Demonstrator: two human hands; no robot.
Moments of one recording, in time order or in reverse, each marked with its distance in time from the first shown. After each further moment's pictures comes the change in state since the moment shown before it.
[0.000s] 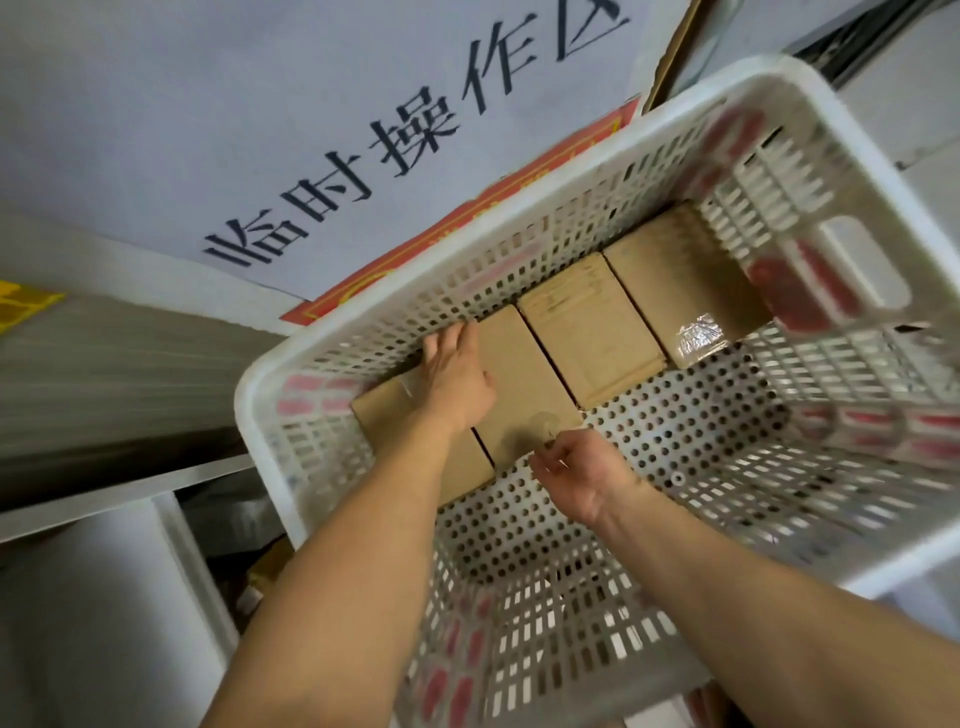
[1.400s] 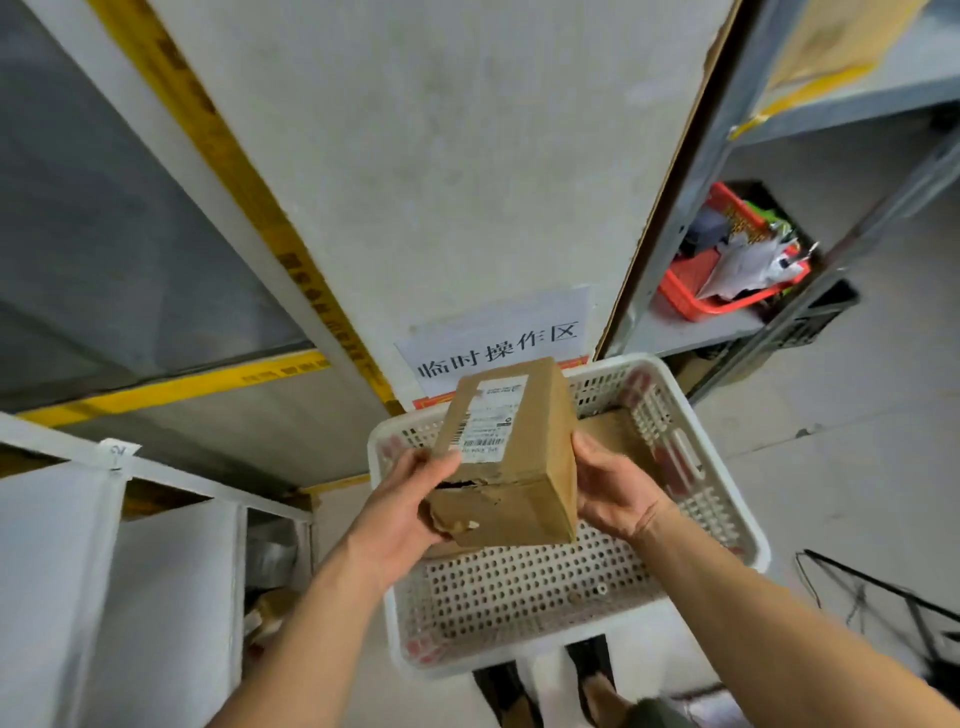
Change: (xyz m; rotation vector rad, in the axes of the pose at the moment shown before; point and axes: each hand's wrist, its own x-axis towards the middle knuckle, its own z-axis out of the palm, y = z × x) left_hand -0.367 0.063 -0.215 -1.829 -0.059 -0.100; right_hand -0.314 -0.085 -0.020 -0.433 -0.878 -0.161
